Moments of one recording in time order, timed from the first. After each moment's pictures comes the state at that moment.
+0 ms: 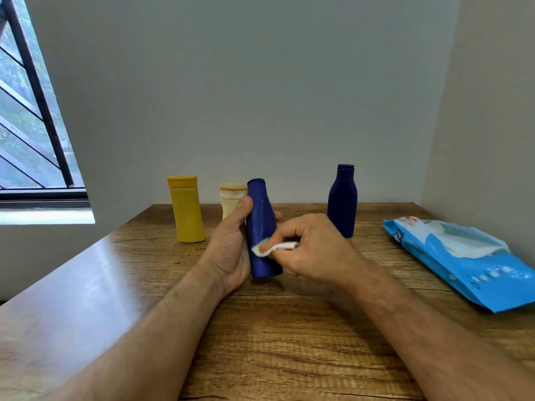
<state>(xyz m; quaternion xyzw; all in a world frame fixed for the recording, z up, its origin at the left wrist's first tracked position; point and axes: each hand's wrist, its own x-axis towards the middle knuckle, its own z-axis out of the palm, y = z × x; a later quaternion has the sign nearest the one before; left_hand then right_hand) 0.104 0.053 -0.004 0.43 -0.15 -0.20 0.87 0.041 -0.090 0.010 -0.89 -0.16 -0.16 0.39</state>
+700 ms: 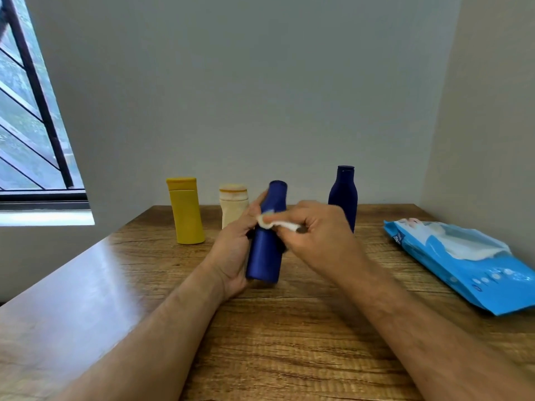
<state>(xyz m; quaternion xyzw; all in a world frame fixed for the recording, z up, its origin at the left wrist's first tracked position) 0.097 0.050 -0.004 0.46 -0.20 -0.19 0.84 0.041 -0.093 0.013 -0.85 -0.16 -0.30 0.39</state>
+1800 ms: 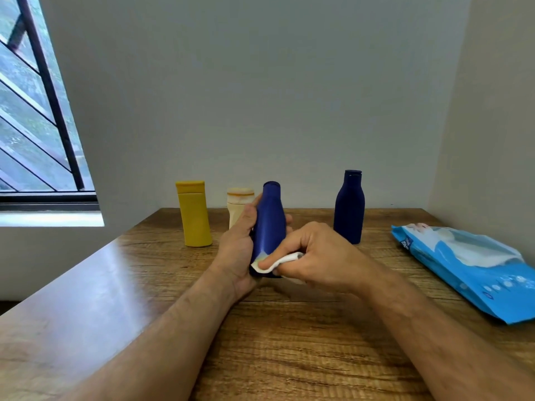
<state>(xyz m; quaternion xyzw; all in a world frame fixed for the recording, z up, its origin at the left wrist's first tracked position) 0.099 0.047 -0.002 0.44 -0.14 -0.15 0.88 0.032 -0.089 0.022 -0.90 -0.18 -0.07 0.39</state>
